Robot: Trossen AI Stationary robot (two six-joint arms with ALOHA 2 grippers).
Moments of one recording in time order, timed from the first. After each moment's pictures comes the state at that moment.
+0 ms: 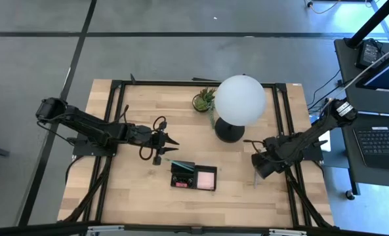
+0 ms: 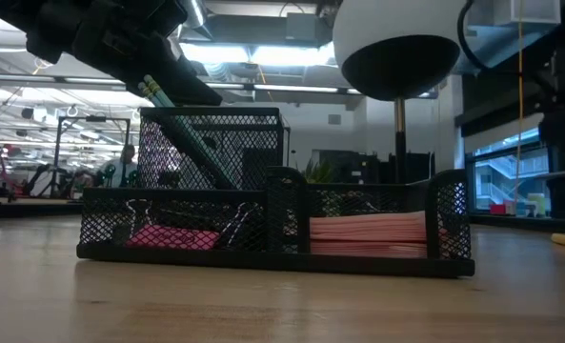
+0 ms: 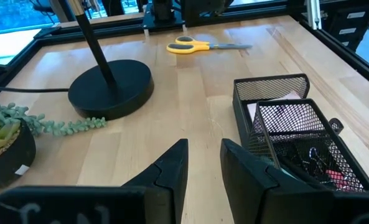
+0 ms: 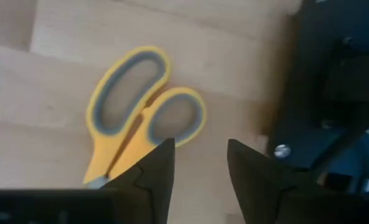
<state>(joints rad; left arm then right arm) -0.14 1.19 0.46 0.33 -0.12 0.05 0.62 1.32 0.70 -1.18 0.12 1.99</state>
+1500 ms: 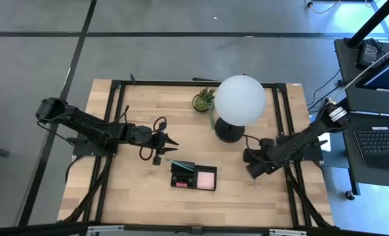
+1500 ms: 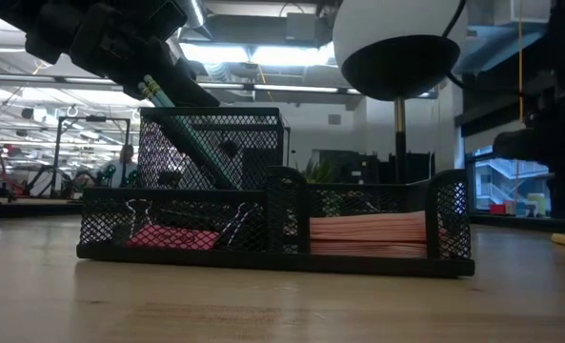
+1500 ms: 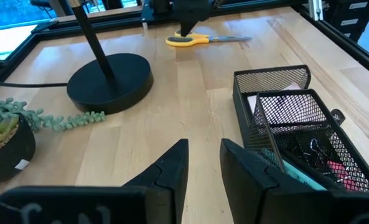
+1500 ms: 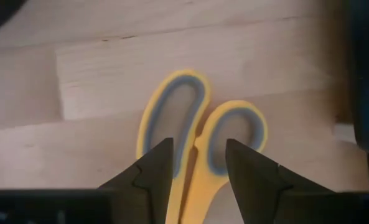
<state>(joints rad) -0.14 1.19 0.46 0.30 -0.12 0.06 0.55 1.47 0.70 -1.02 0.20 2.28</state>
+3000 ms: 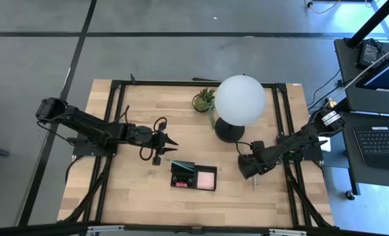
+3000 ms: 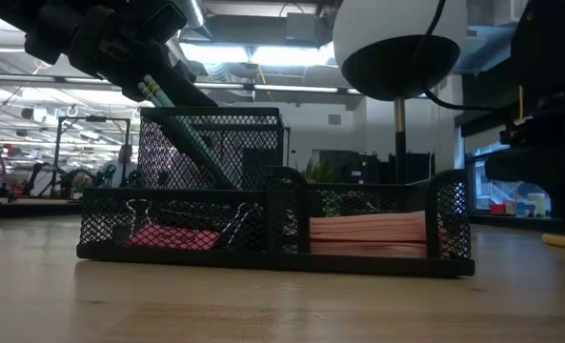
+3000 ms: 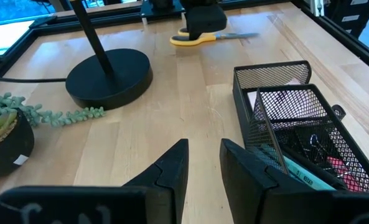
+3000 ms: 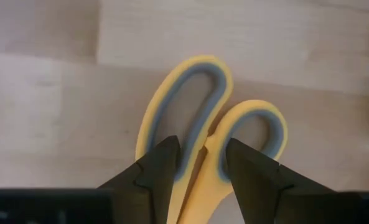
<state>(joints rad) -0.14 1.19 0.46 0.29 -0.12 0.05 0.51 1.59 0.74 -0.88 0.14 1.99</state>
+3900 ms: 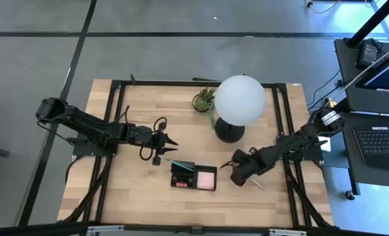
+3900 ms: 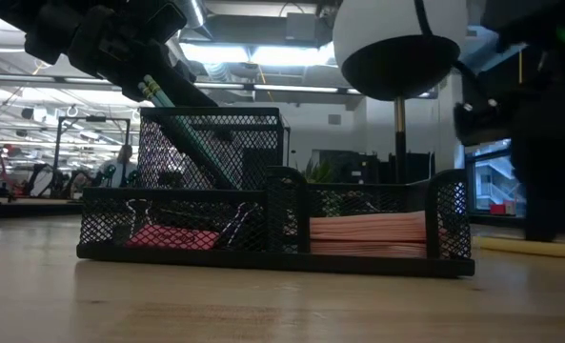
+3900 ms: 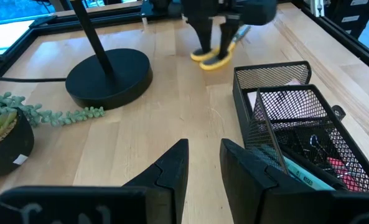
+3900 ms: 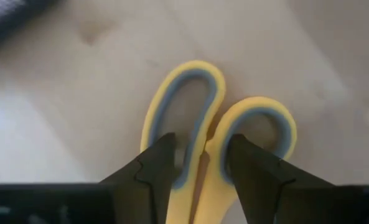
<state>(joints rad) -0.14 1.19 0.46 0.29 -0.12 0.05 0.49 1.60 0.74 -0.50 0.19 1.13</state>
